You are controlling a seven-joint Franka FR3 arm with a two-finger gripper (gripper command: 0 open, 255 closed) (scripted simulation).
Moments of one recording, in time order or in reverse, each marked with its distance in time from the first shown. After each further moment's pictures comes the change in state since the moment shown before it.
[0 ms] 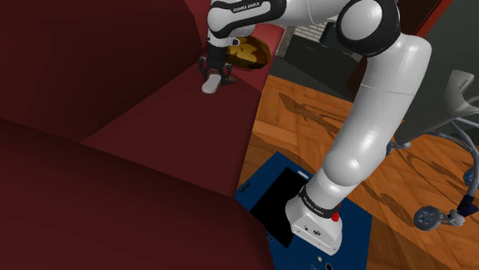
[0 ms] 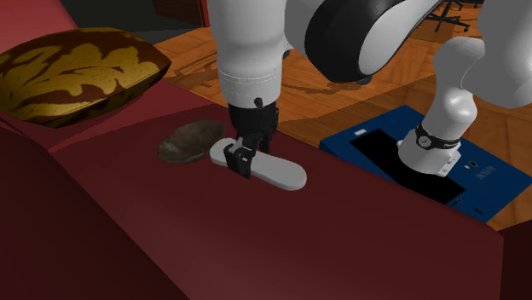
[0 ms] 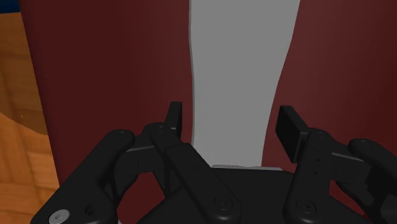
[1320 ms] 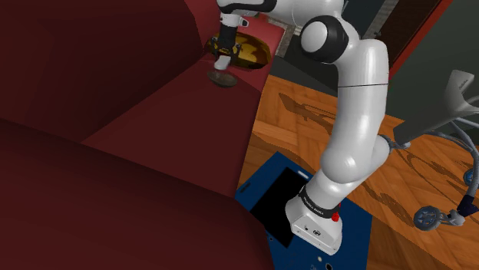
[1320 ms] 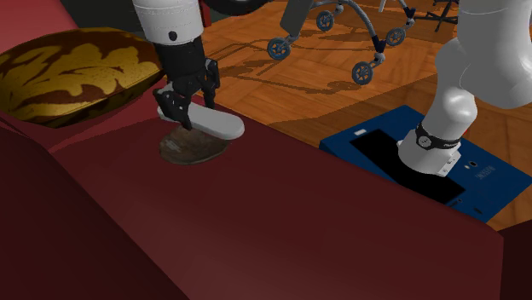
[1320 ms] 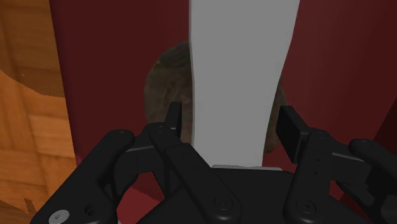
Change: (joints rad) arm -0.096 0.299 -0.061 0.595 -0.003 -0.287 -0.188
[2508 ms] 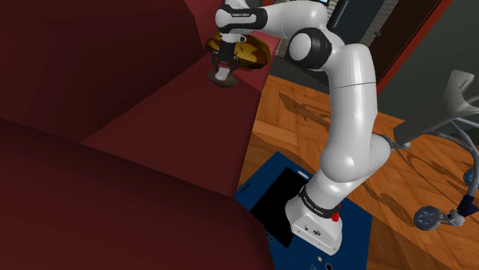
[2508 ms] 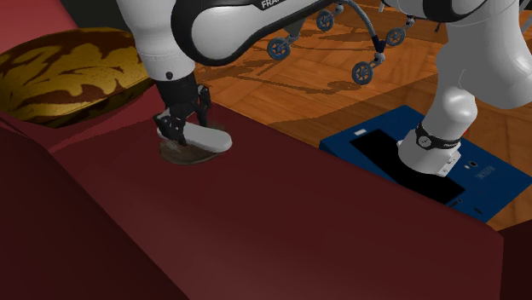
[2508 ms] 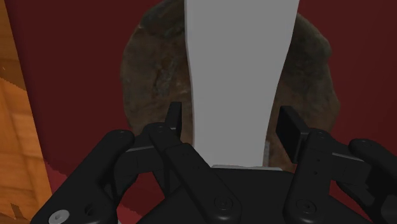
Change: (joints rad) arm -0.034 0.138 -0.014 0.040 -0.003 0.100 -0.043
